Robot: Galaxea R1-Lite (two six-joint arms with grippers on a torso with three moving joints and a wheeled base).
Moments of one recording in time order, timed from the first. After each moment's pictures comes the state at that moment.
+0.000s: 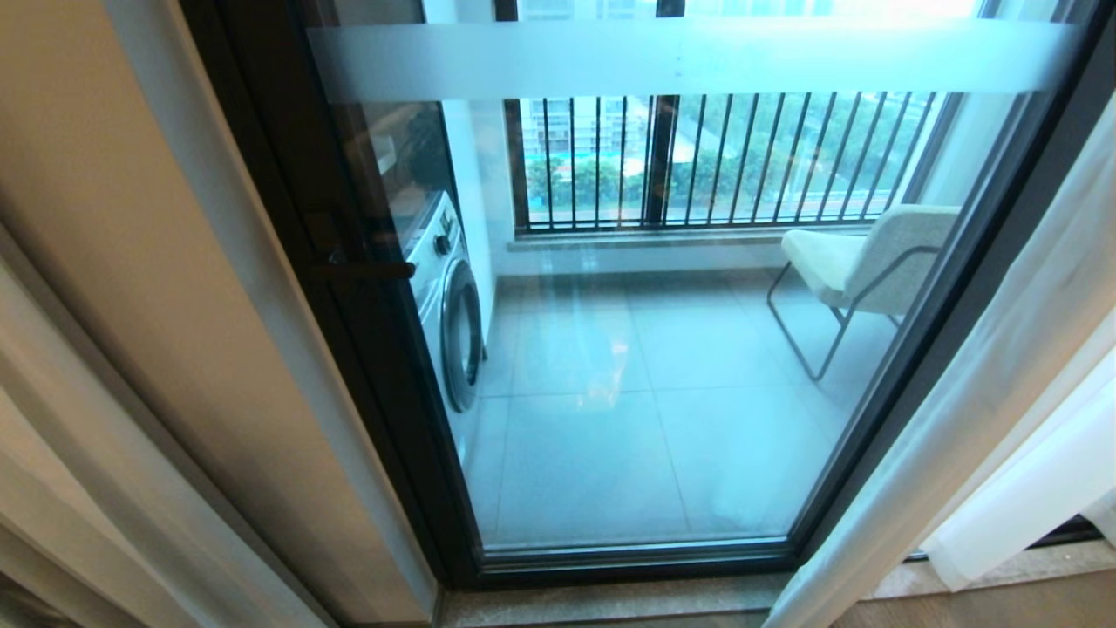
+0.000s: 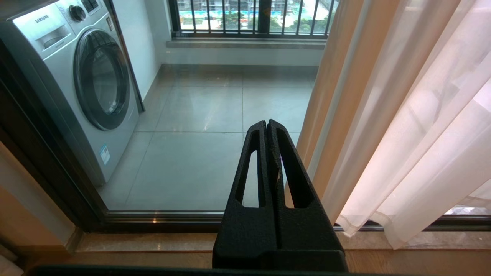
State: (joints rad) left arm 0.00 0.00 0.00 0.00 -0.01 -0.01; right arm -0.01 0.00 0.00 -0.07 0.02 -0.03
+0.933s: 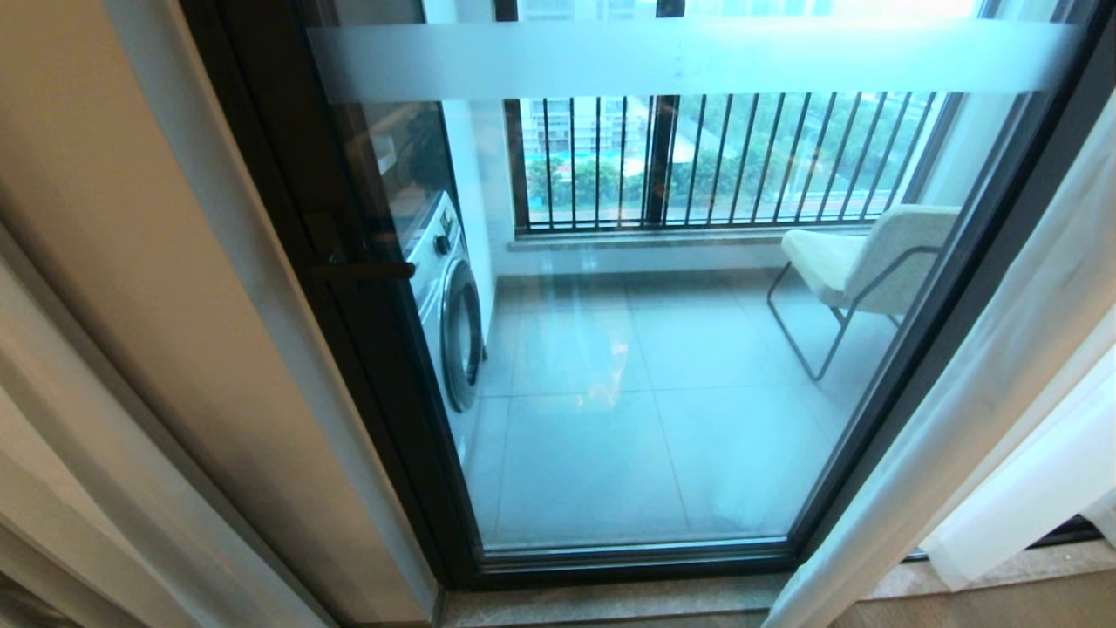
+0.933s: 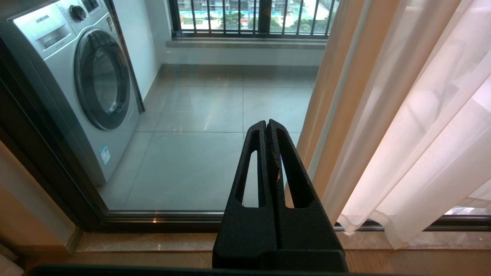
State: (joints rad) left arm 0.00 0.00 0.00 0.00 -0.01 -0.01; right arm -0.01 0.00 0.00 -0.07 0.02 -0.03
